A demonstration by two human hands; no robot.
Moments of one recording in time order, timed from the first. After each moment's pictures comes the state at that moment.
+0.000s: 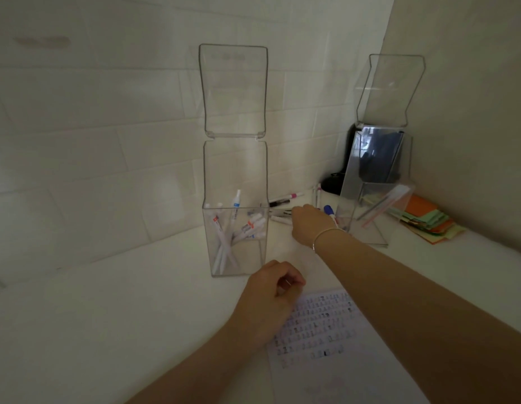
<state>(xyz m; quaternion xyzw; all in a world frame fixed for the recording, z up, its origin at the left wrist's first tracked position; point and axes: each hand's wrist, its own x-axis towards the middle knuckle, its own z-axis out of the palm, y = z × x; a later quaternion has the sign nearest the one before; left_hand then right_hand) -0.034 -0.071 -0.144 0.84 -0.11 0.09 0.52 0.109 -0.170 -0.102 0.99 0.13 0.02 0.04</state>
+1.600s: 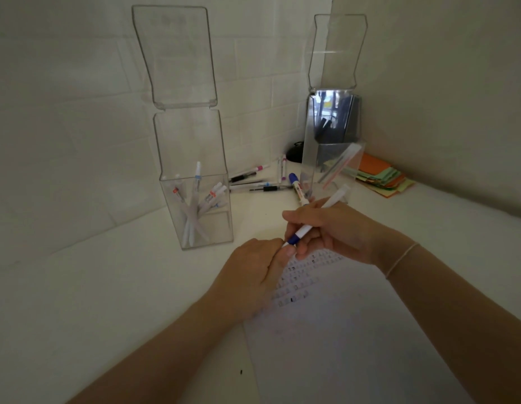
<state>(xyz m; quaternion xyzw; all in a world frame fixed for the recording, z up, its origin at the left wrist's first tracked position) -0.051 -0.081 -0.144 0.88 -0.30 0.18 0.33 -0.029 -0.247 -0.065 0.71 0.10 -0.21 -0.67</state>
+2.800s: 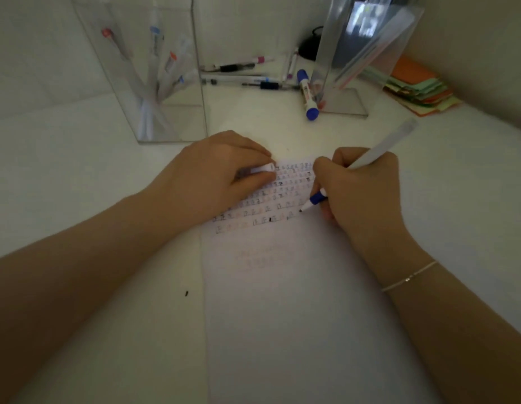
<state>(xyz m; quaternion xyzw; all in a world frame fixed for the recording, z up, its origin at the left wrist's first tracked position) -0.034 -0.070 -0.155 0.91 -0.30 0.17 0.23 -0.056 -0.252 -0.137 0.82 -0.04 0.12 -0.56</state>
